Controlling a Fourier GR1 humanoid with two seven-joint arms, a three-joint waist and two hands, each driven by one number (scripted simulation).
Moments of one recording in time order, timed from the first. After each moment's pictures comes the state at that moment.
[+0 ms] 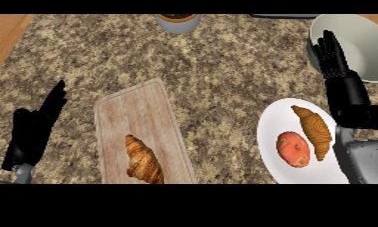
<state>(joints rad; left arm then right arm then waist) 0.00 0.61 -0.25 -1.55 0.25 0.32 0.20 -0.23 -0.35 0.05 -1.53 -0.11 -0.17 -0.13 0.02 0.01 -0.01</state>
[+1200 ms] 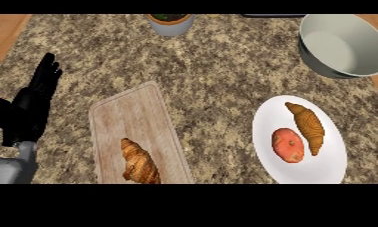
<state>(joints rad) -0.12 0.50 -0.11 -1.53 0.24 0.29 0.07 0.36 -0.73 -0.19 -1.77 0.03 0.14 -0.35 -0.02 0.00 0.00</state>
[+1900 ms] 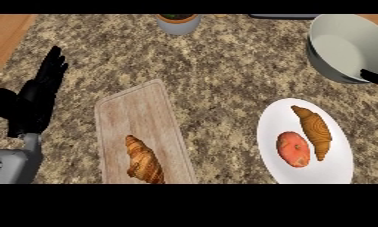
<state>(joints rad) -0.17 0.46 -0.08 -1.50 0.20 0.24 0.09 0.05 -0.89 -0.08 -1.84 0.07 0.38 0.09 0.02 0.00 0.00</state>
